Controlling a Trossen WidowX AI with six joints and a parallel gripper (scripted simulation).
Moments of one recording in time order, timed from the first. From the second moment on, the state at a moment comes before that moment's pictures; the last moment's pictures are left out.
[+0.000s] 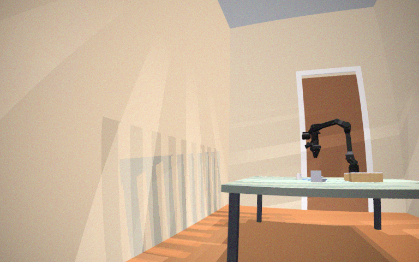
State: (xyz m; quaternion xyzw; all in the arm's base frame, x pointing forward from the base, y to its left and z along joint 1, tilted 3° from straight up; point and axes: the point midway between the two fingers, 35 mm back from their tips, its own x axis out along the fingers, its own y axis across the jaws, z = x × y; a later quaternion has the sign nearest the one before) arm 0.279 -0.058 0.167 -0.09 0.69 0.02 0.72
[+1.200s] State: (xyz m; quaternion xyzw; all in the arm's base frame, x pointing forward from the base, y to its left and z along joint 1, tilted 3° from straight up) arm 0.285 -0.074 0.032 -0.08 0.70 0.03 0.71
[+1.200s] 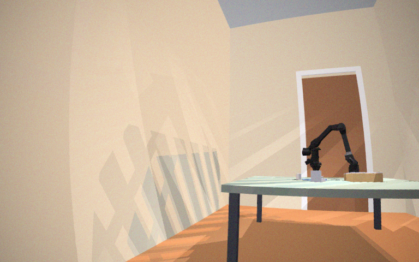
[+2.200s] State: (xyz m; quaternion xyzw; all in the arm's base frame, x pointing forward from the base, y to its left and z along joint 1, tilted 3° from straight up) arm 0.286 -0.076 -0.006 -0.08 0.70 0.03 0.71
